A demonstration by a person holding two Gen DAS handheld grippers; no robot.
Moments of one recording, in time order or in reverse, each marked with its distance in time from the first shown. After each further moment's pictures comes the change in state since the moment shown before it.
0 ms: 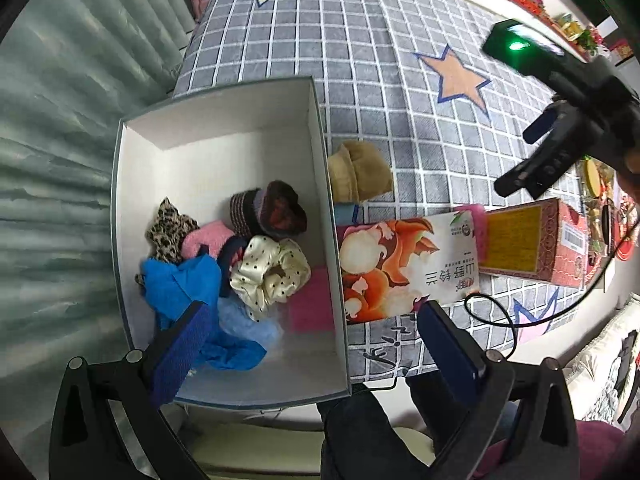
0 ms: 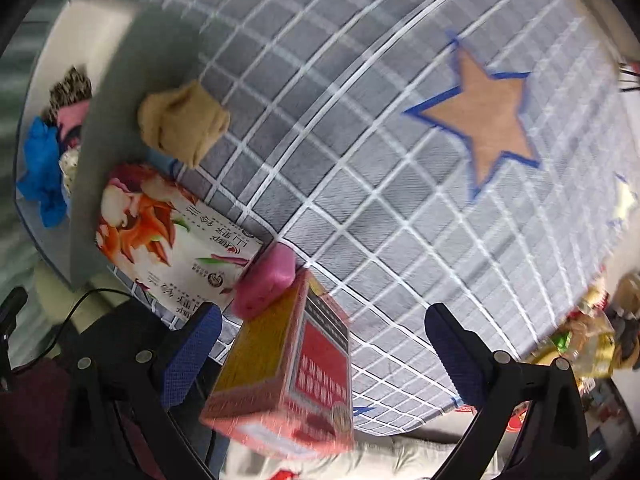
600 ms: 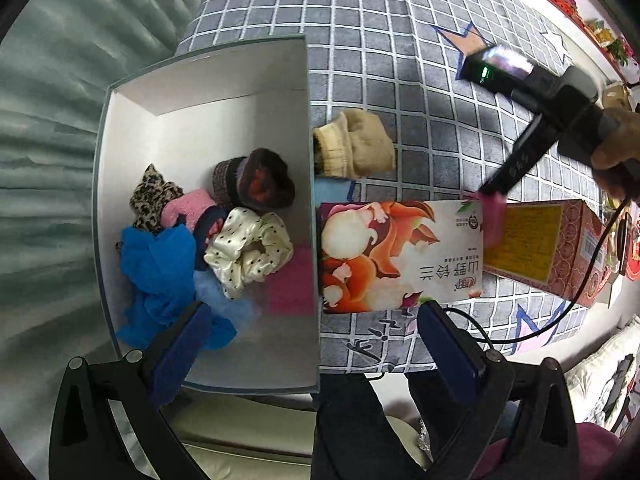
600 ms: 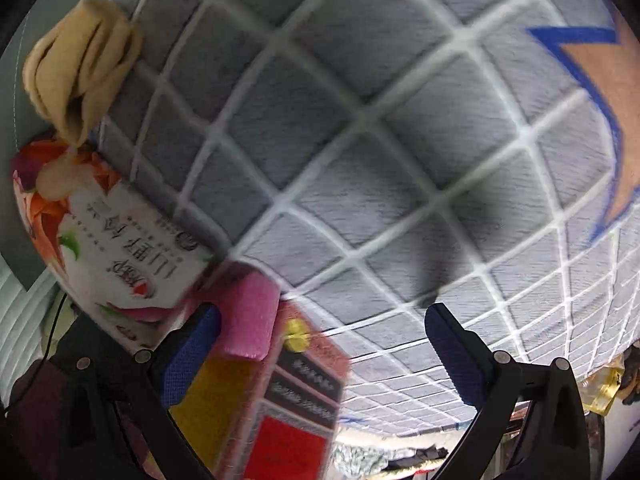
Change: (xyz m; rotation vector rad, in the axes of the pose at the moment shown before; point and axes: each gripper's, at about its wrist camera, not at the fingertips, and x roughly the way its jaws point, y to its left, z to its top) left arm 0.023 -0.027 0.005 -0.064 0.100 0.046; right arm 0.111 -0.019 0.031 -0.081 0.206 0.073
